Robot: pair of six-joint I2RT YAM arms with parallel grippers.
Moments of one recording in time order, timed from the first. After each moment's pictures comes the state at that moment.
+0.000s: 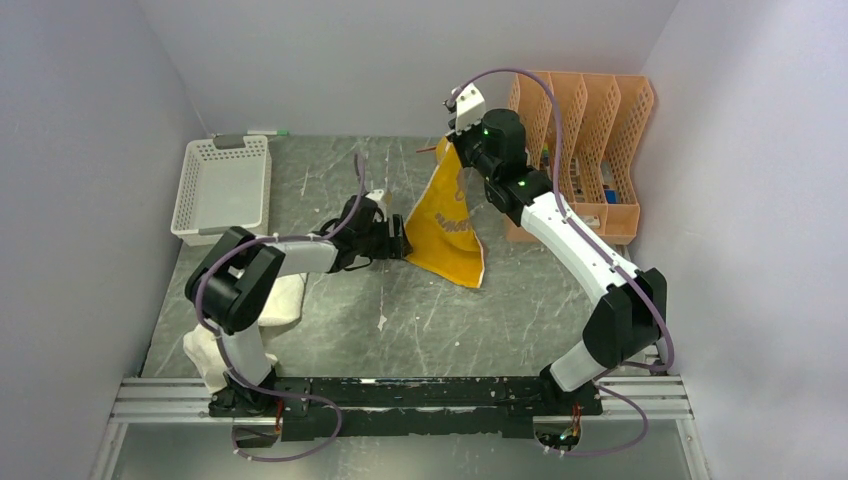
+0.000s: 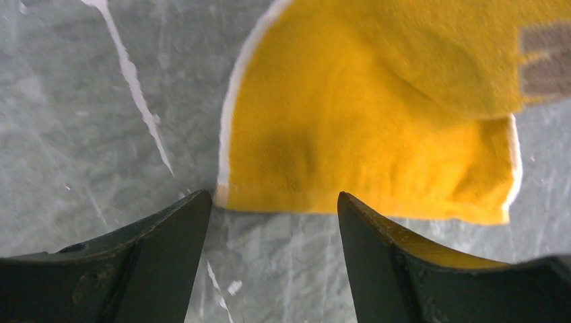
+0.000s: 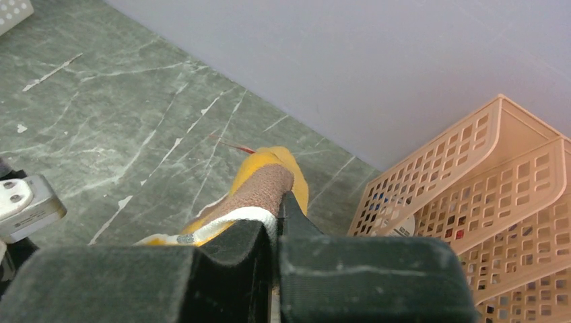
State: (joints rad) left arm -0.58 1.78 0.88 0.23 0.16 -0.49; right arm 0.49 1.55 1.42 -0.06 0.09 -0.30
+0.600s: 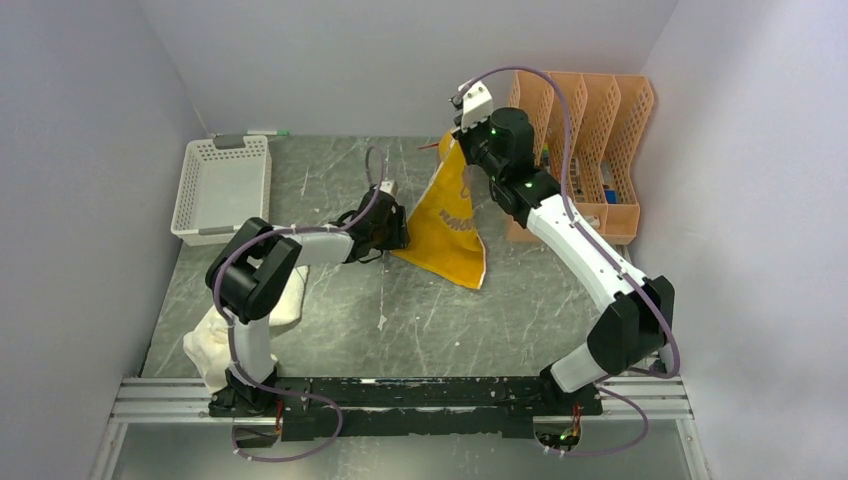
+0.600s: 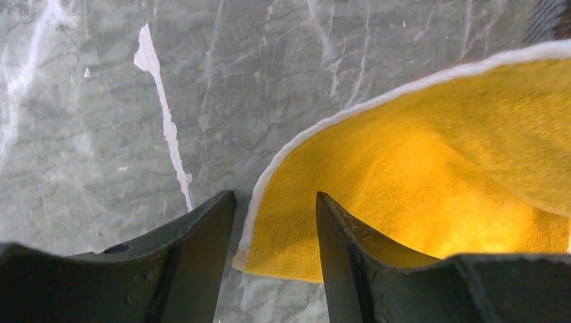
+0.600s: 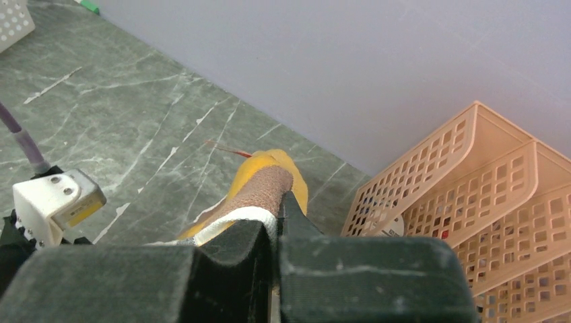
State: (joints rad) left arm -0.62 1.92 1.07 0.13 -0.07 -0.51; right arm 0.48 1.52 1.42 -0.06 0.09 -0.31
